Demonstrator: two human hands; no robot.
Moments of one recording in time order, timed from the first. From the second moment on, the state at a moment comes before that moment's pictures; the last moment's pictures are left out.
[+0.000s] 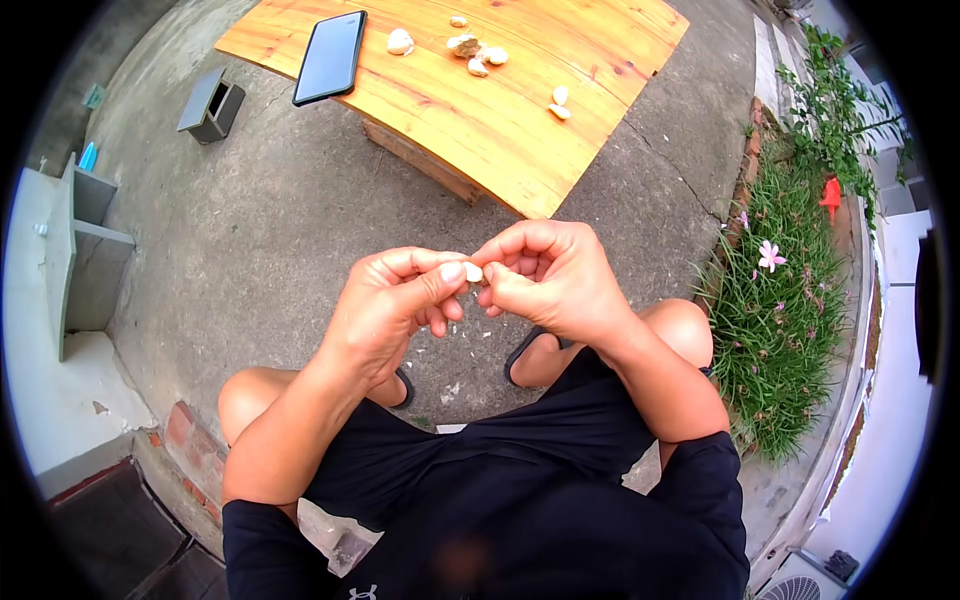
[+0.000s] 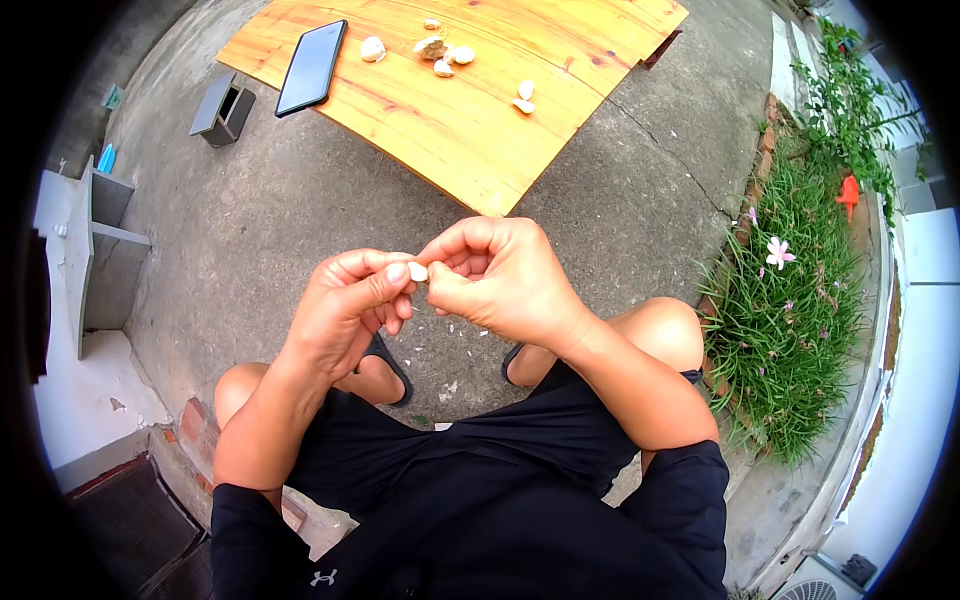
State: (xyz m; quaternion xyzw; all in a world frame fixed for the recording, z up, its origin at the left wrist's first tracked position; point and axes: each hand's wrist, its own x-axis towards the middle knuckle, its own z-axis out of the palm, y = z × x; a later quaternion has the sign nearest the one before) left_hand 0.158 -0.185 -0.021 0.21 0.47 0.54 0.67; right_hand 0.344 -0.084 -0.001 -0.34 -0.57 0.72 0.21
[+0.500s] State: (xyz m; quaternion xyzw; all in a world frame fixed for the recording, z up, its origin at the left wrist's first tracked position) left_hand 0.160 -0.185 -0.022 0.20 0.46 0.56 0.66; right_hand 0.341 -0.085 -0.005 -0.30 -0.52 0.77 0.22
